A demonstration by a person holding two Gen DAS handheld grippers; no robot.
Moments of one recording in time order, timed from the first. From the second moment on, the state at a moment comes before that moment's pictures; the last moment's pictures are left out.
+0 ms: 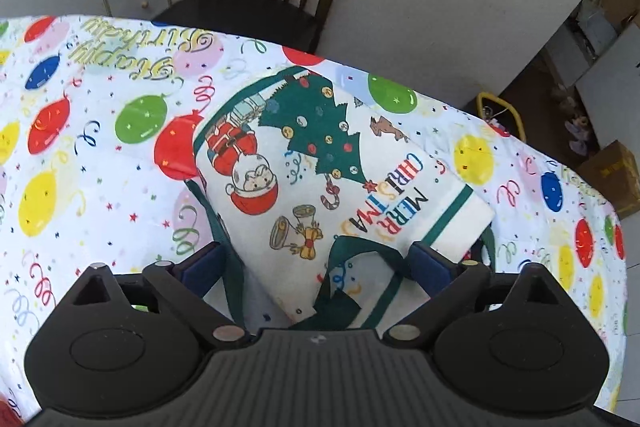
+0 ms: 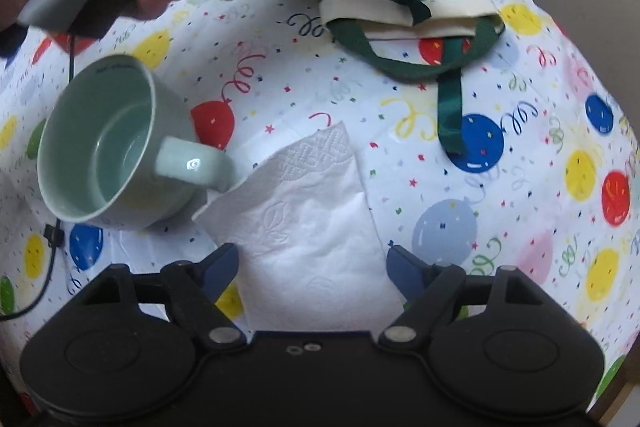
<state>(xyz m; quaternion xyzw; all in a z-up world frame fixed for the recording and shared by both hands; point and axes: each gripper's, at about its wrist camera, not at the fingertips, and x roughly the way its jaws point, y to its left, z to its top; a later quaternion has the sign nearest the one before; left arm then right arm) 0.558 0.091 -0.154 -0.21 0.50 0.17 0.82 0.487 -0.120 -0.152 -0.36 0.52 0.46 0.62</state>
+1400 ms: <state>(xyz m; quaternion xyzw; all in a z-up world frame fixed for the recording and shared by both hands) 0.508 0.089 -0.059 -0.22 0.37 0.16 0.89 0.477 -0.188 -0.050 -0.23 0.43 0.37 0.79</state>
